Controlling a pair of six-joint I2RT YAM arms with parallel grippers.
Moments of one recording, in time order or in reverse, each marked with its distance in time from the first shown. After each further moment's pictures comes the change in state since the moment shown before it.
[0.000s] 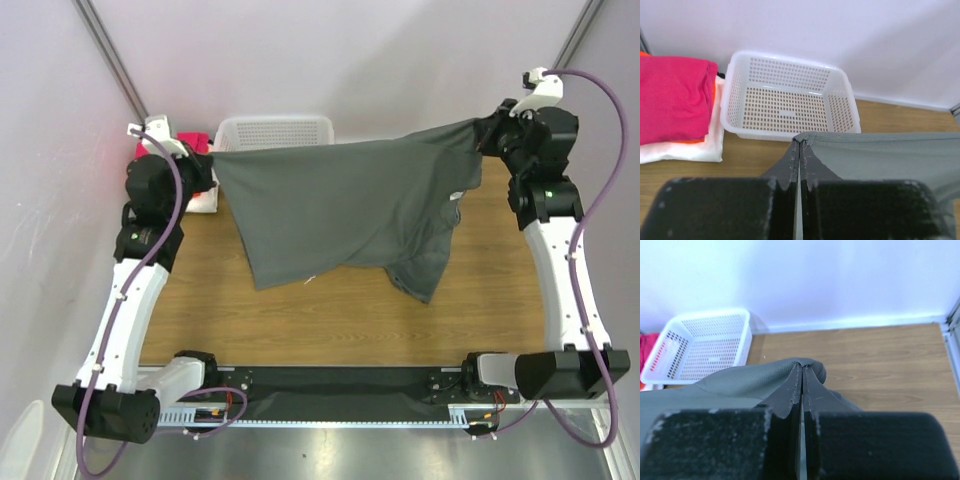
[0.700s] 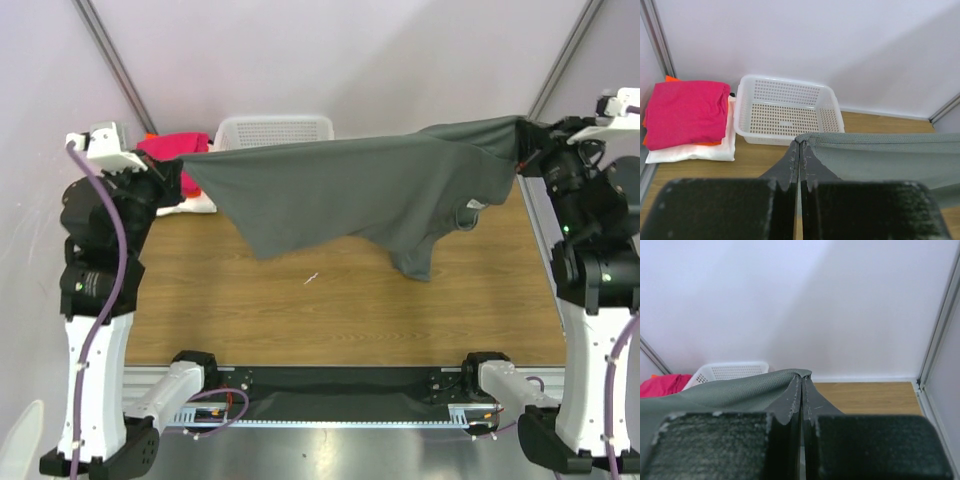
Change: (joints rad) left arm 0.010 -0.169 0.272 -0.338 0.000 0.029; right arm 0.000 -0.322 0.095 -0.122 0.020 -0.031
